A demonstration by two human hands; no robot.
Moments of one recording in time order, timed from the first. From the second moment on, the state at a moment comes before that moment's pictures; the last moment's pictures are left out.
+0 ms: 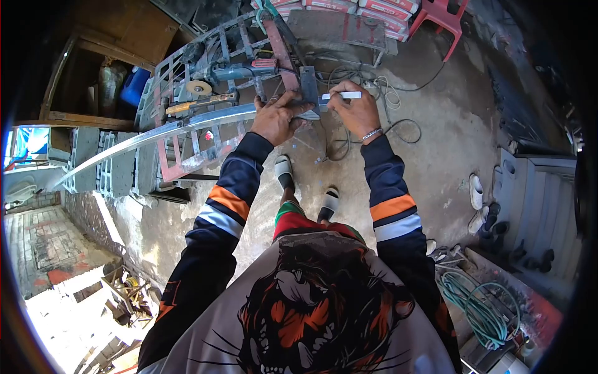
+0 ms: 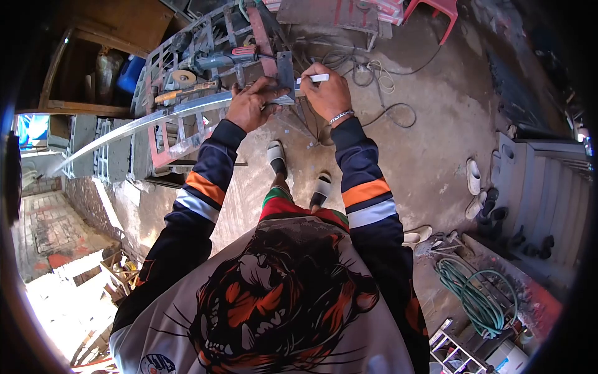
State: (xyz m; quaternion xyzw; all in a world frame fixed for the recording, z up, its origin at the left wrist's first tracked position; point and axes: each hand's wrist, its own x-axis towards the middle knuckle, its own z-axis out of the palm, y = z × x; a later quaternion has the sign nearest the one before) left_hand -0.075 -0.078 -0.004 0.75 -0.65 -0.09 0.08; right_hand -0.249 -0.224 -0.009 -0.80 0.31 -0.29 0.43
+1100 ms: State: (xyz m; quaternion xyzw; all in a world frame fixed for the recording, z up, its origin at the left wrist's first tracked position) left_hand -0.033 -0.037 -0.032 0.68 -0.71 0.00 0.17; right_hand -0.347 -0.168 -0.043 -0.67 0.37 -0.23 0.60
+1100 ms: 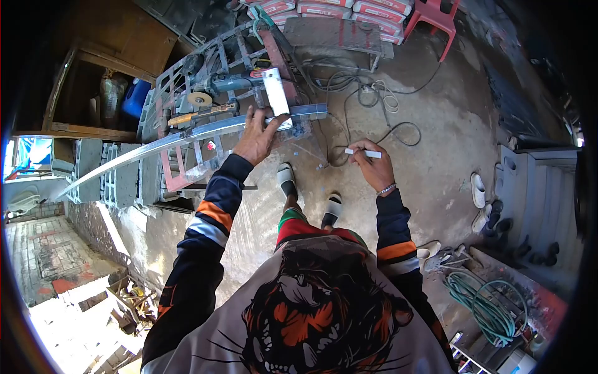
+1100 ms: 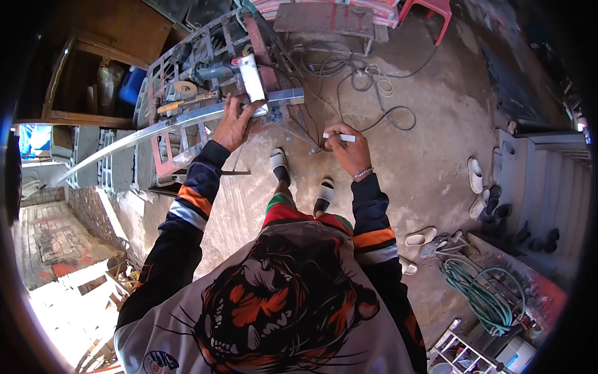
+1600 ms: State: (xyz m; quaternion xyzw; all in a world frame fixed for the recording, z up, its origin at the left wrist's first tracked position) left_hand 0.013 -0.031 -0.008 0.74 -0.67 0.04 0.01; right_hand -0.383 -0.120 -0.118 -0.57 0.42 -0.20 0.68
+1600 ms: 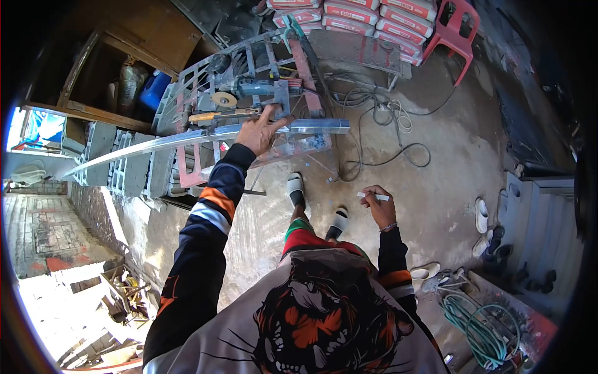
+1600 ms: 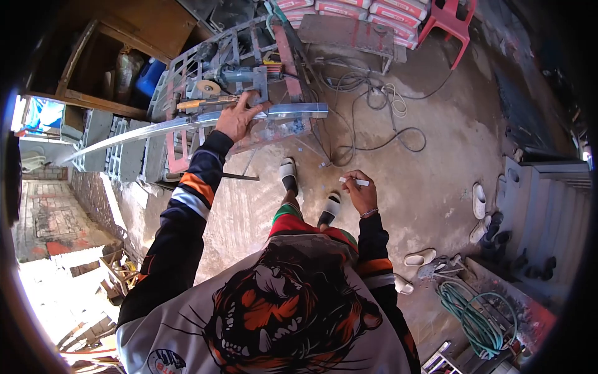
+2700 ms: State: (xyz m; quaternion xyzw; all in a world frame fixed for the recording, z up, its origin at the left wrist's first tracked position) left_hand 0.040 -0.033 -0.033 0.67 -0.74 0.02 0.04; right_hand -0.391 -0.102 -0.143 -0.54 0.45 -0.22 0.68
